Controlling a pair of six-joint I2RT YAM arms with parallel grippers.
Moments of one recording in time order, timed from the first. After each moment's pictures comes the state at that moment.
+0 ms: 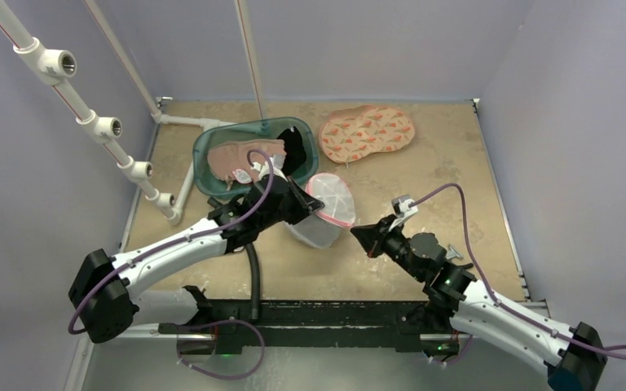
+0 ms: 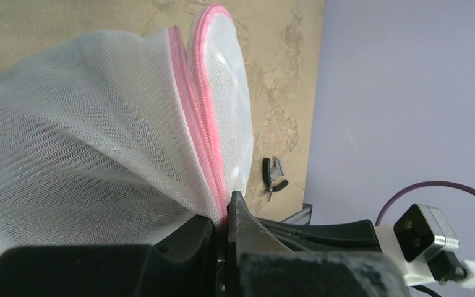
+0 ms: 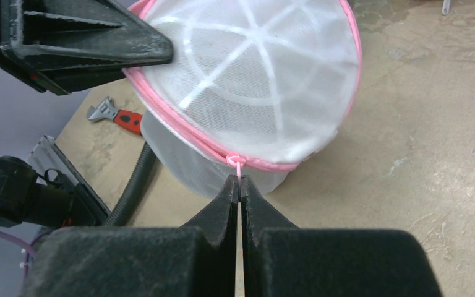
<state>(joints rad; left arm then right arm) -0.87 1.23 0.87 -0.15 -0.15 -1.23 0.86 0.55 0.23 0.16 0.12 0.53</state>
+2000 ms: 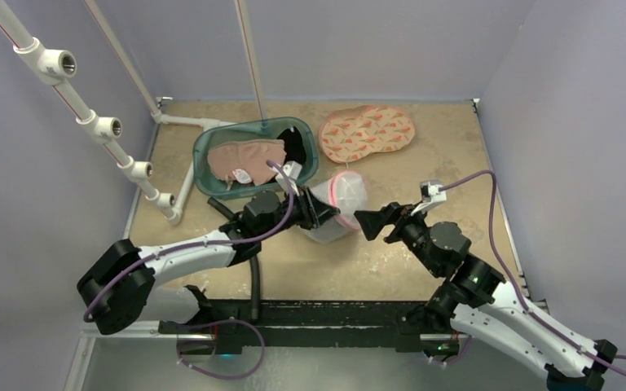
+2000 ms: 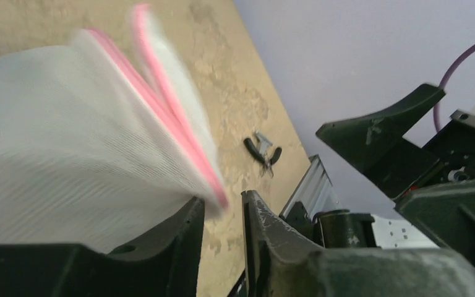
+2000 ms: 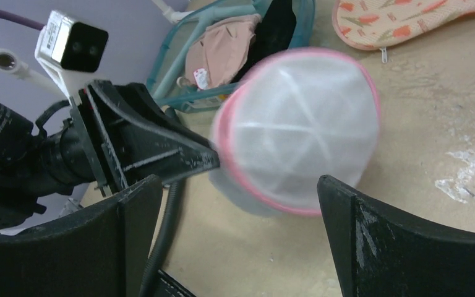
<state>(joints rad) -0.83 1.27 0.60 0.55 0.14 -0.85 0.86 0.49 0.54 -0.19 0.30 0.62</state>
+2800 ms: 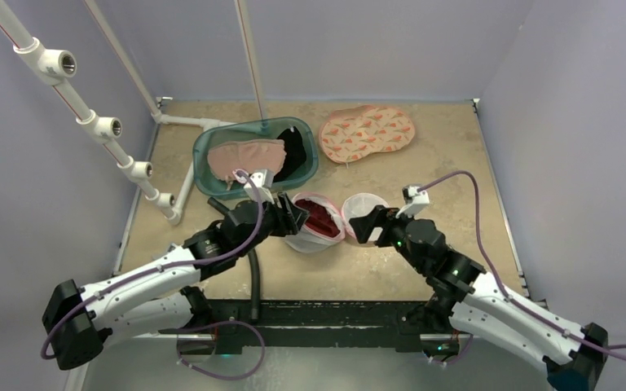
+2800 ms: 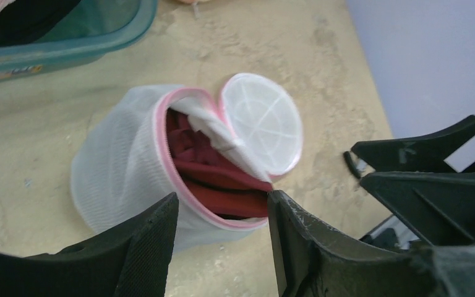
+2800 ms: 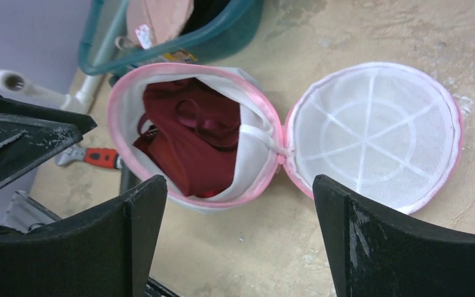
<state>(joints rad) -0.92 0.92 0.62 -0.01 -0.28 -0.74 0.86 0.56 0.45 -0.18 0.32 0.67</state>
